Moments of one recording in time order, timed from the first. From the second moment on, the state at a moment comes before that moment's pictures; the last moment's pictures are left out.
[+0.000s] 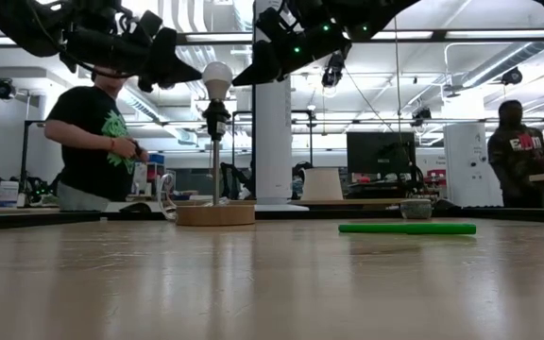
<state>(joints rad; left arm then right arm) 0.59 0.95 0.55 0.40 0.02 0.09 -0.37 1.82 1.51 0.03 -0.13 -0.44</state>
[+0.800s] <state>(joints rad) 0.59 0.96 0.55 0.42 0.01 0.09 -0.37 1.82 1.51 0.05 -0.11 -0.45</state>
